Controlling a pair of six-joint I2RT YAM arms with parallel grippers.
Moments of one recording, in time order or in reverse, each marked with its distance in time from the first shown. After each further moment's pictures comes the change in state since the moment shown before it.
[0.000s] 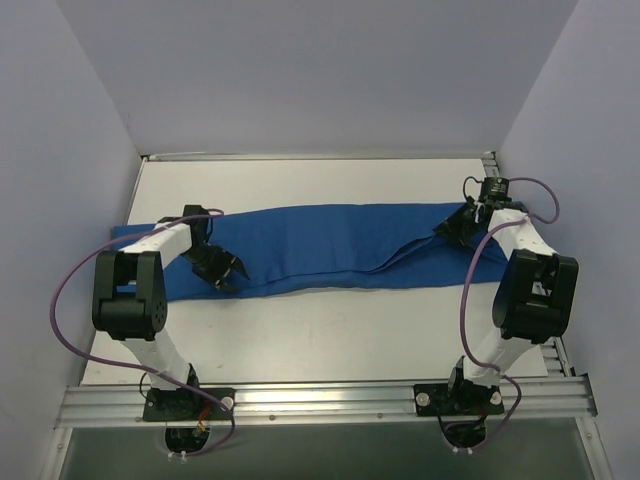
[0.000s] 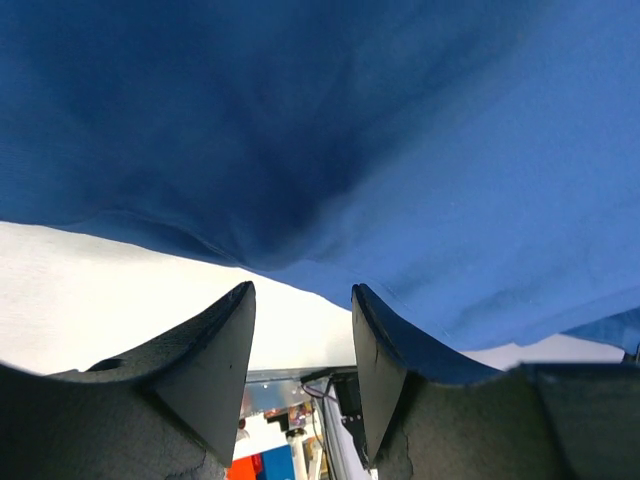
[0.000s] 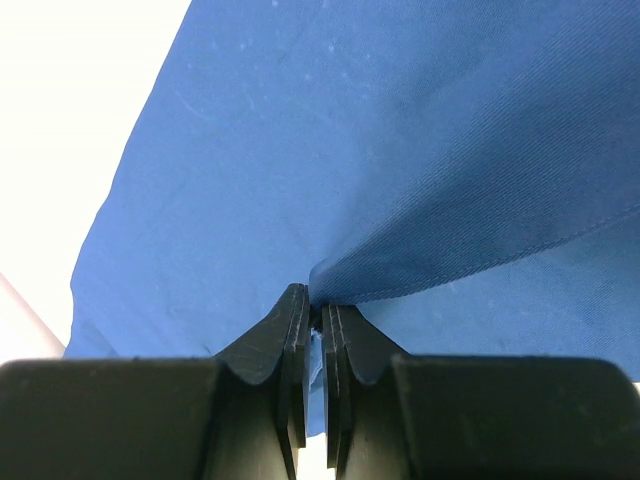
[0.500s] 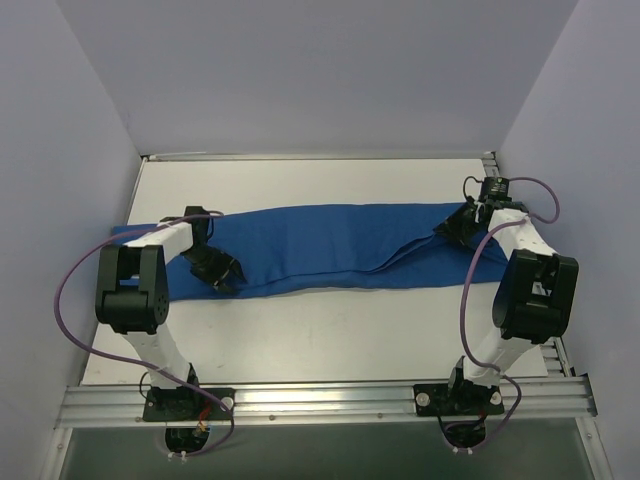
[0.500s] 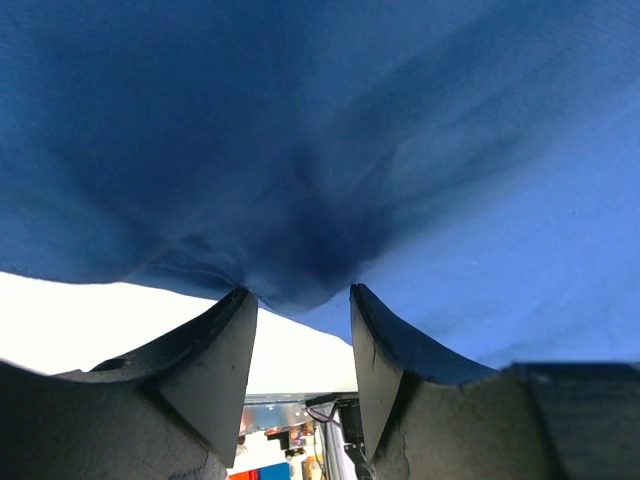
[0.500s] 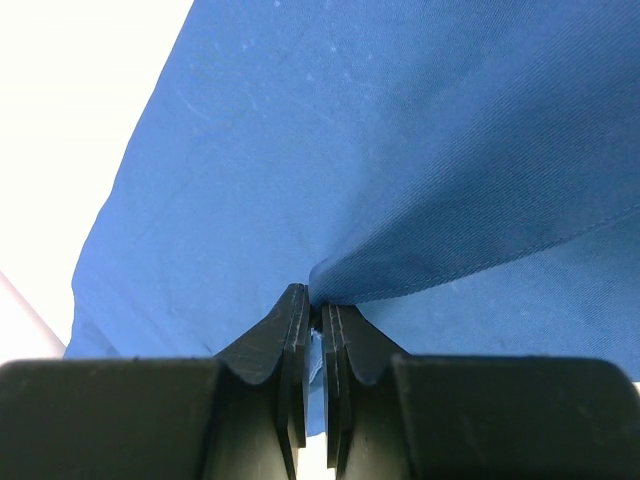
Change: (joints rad) left arm 0.008 0.050 0.013 0.007 -0.072 0.000; right arm 0.000 0.000 0.004 -0.003 -0.002 -0.001
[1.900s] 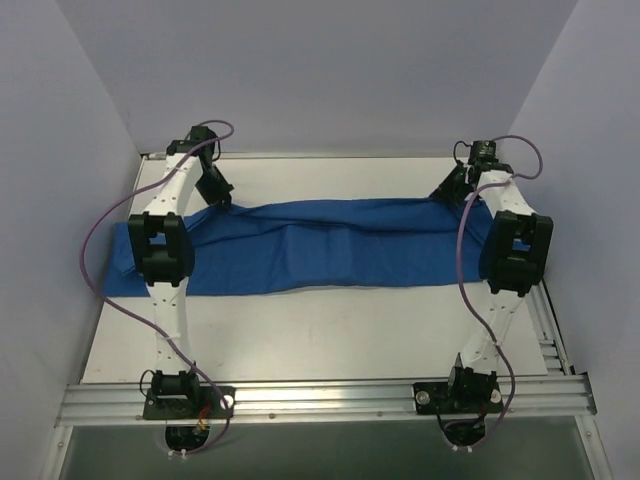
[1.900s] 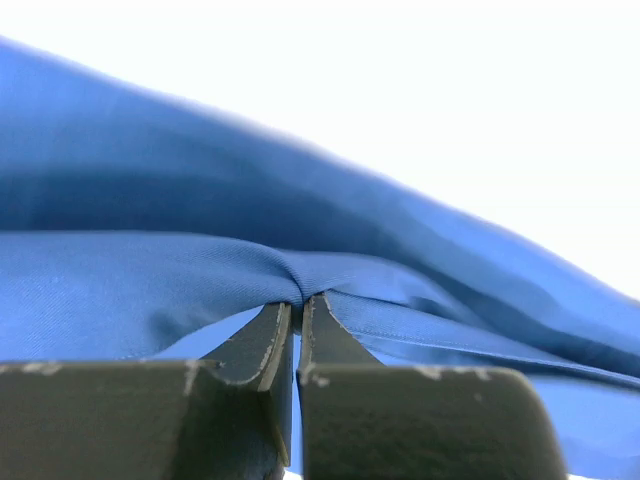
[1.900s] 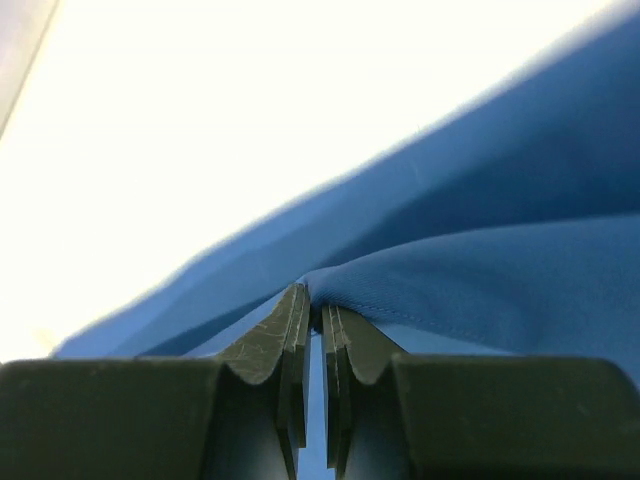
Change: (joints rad) left arm -0.019 0.482 1.042 -0.316 -0.259 0.317; right arm 0.033 0.389 0.503 -0.073 0.045 -0.124
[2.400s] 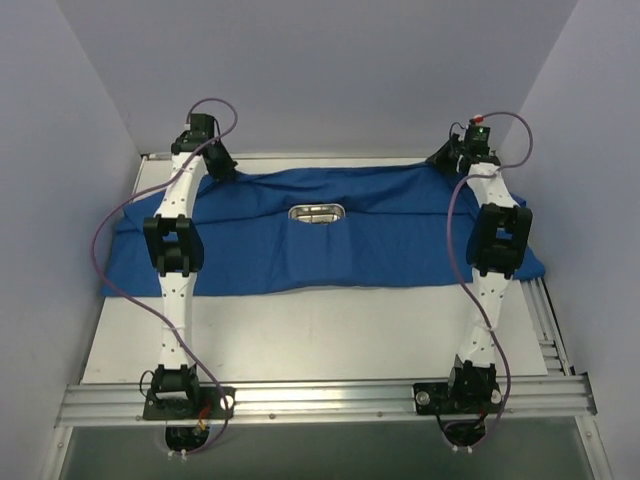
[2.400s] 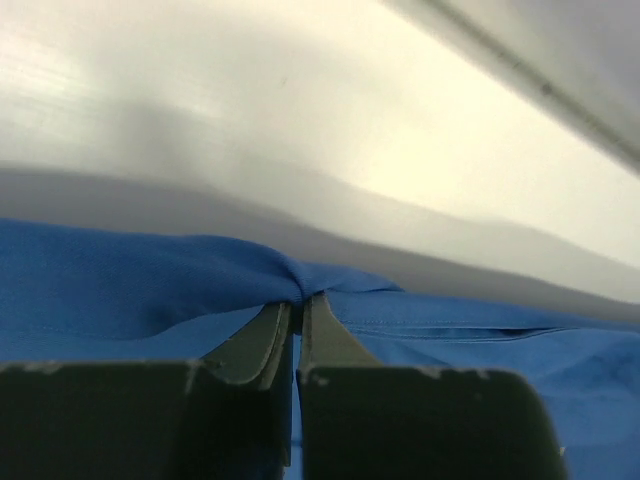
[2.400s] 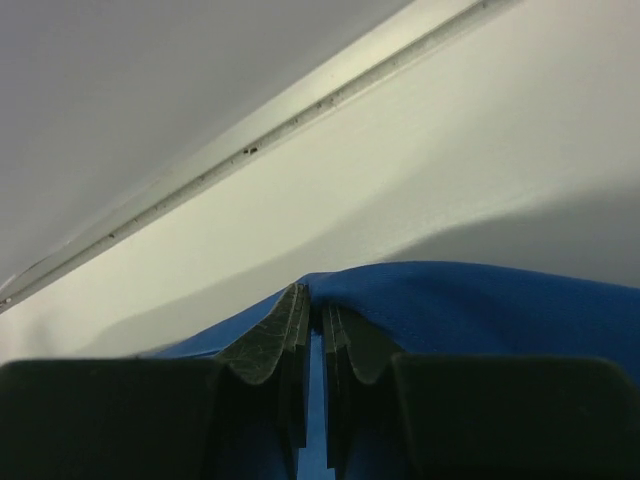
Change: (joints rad) left arm 0.006 0.307 0.480 0.155 0.058 0.085; right arm 0.015 0.312 0.404 0.236 -0.039 -0.017
